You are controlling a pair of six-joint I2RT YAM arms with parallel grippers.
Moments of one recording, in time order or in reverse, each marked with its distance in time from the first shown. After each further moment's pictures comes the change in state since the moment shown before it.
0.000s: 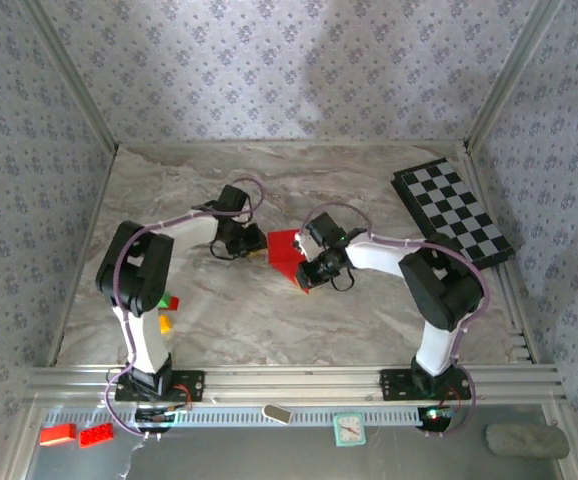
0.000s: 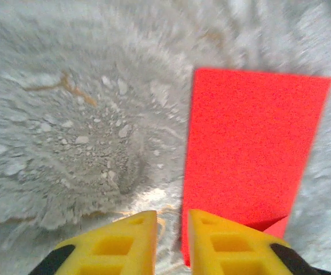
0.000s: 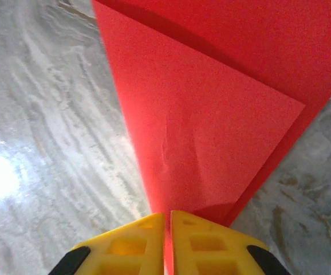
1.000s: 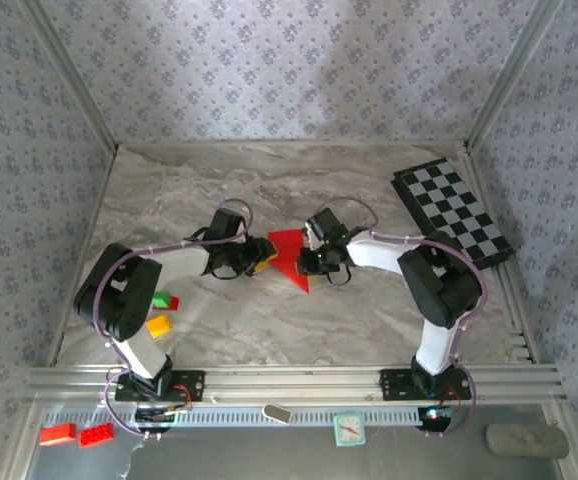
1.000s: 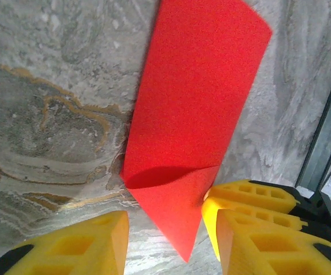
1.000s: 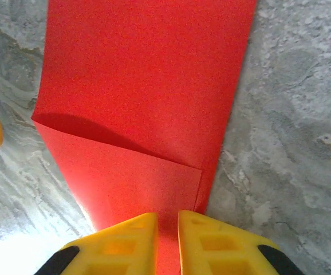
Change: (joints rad) left arm -0.058 -0.155 -0.342 0.415 0.131 -0.408; right arm -0.022 0.037 0.008 0.108 0.127 0.273
